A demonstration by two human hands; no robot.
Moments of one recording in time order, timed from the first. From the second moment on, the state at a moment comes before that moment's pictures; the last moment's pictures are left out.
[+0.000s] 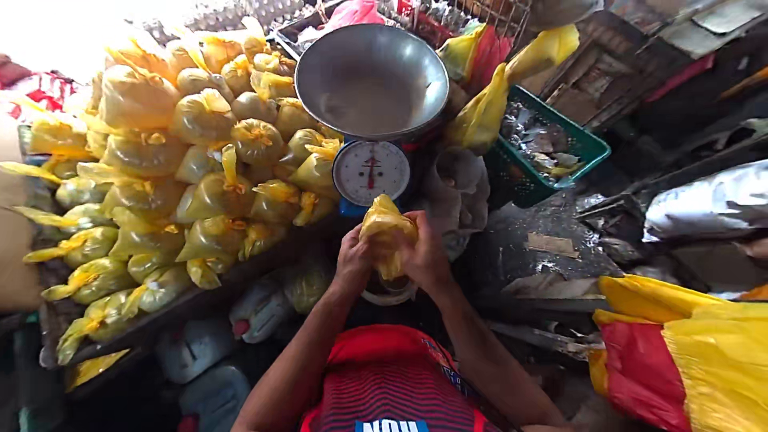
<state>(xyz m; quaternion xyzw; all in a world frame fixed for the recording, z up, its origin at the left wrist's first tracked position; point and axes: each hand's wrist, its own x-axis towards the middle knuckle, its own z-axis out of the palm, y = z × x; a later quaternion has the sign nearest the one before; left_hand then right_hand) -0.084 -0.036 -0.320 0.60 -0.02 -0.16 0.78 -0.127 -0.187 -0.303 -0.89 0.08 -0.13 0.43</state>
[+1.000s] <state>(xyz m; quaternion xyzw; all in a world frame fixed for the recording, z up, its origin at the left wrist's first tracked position) -0.038 0.011 -0.387 0.89 -0.19 -0.13 0.41 -0.174 -0.119 -0.365 -0.88 0.31 -0.21 0.30</state>
